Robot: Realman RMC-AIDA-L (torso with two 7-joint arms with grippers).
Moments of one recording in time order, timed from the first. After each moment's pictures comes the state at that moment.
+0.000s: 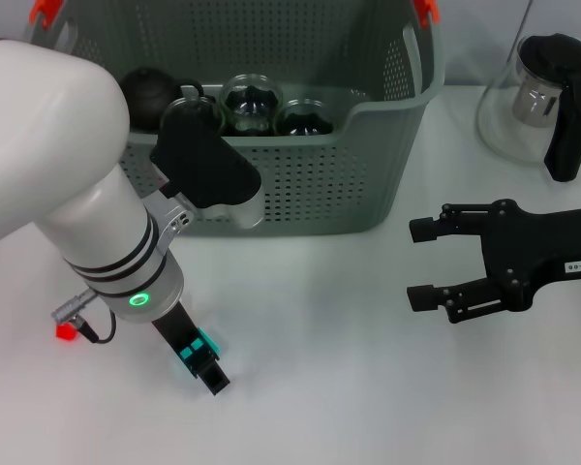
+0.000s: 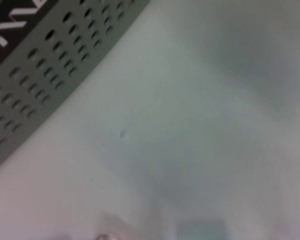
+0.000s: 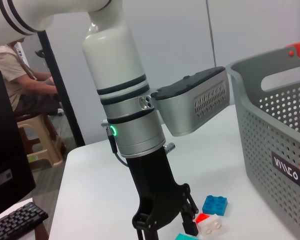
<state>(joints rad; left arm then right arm) -0.58 -2.18 1.64 1.29 2.79 1.55 -2.73 0.65 2.03 -0.72 -0.69 -2.11 -1.77 1.41</state>
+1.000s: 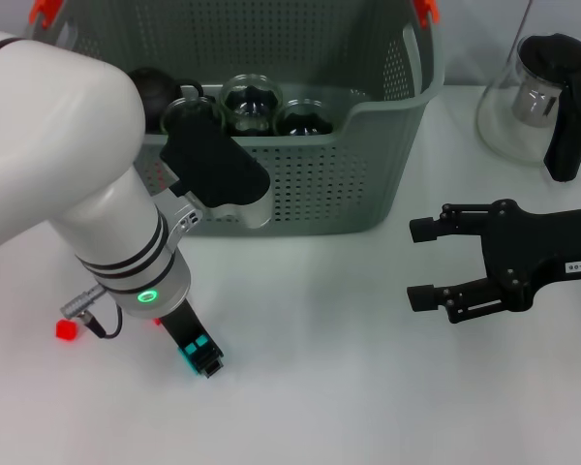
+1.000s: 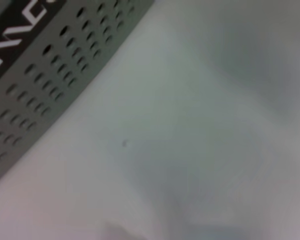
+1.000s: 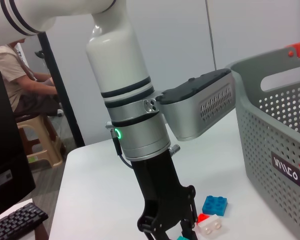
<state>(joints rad) -0.61 -2.18 1.65 1.25 2.80 1.53 -2.73 0.65 2.03 -0.72 -0.69 -2.11 -1.77 1.41</state>
